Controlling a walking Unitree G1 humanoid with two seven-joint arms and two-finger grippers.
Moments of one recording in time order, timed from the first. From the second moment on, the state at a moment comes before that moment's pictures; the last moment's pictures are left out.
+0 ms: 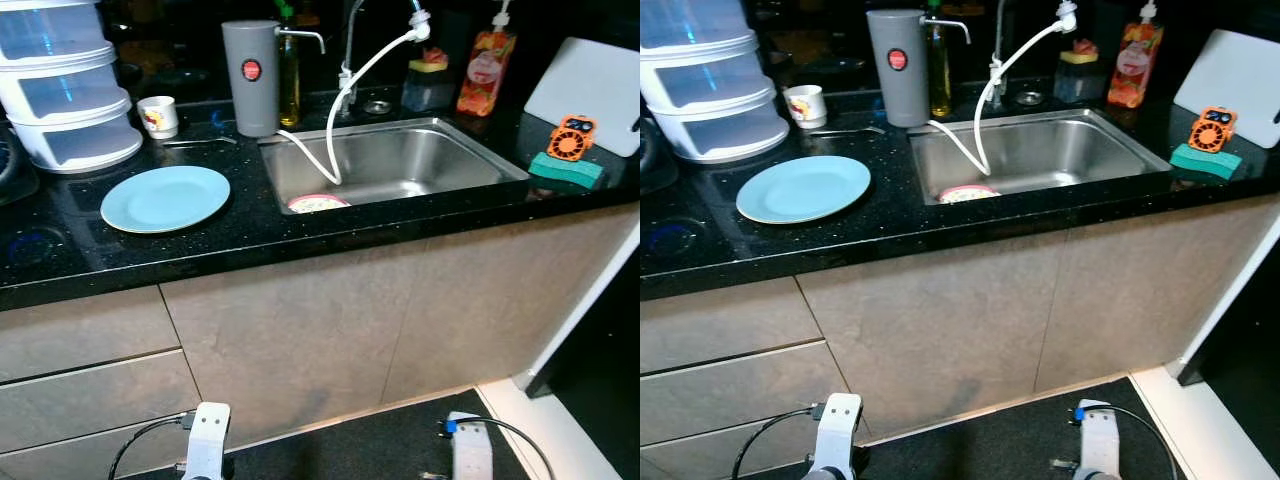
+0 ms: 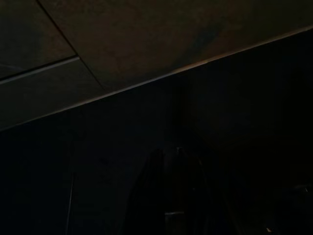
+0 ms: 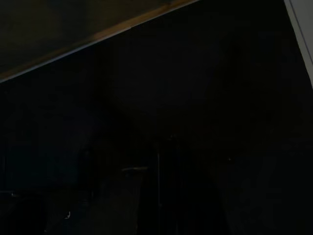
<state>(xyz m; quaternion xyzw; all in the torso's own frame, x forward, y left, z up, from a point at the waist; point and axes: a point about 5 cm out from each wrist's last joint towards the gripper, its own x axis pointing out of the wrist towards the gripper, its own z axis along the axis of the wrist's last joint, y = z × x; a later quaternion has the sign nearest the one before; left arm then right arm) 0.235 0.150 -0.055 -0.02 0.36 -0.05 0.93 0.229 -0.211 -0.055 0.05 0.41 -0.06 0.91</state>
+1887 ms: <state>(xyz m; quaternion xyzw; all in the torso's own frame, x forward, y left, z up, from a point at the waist) 0.230 0.157 -0.057 -0.02 0.37 -0.04 0.93 0.233 -0.205 -0.054 0.04 0.42 -0.06 0.91</state>
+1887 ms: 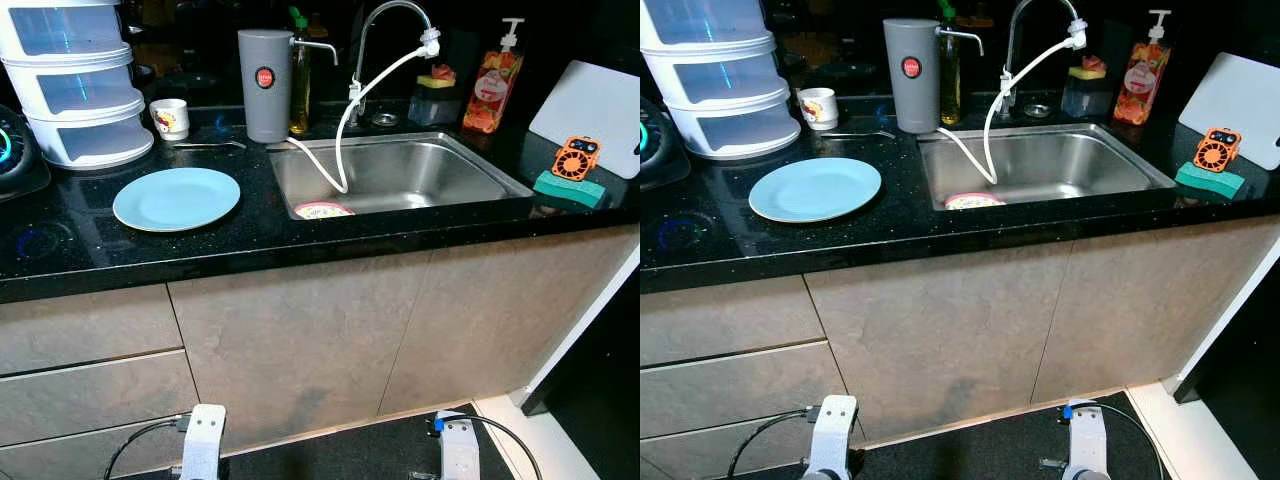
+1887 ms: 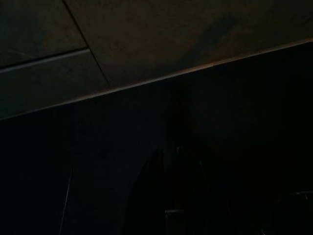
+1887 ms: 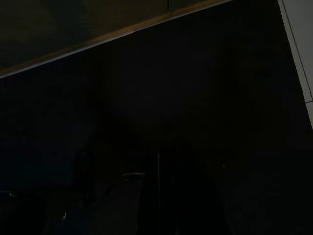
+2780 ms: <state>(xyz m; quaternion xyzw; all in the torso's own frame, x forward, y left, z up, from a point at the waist) 0.215 0.159 -0.065 -0.01 0.38 -0.04 0.93 0.219 -0.207 -0.062 0.02 0.44 -0.04 0.90</state>
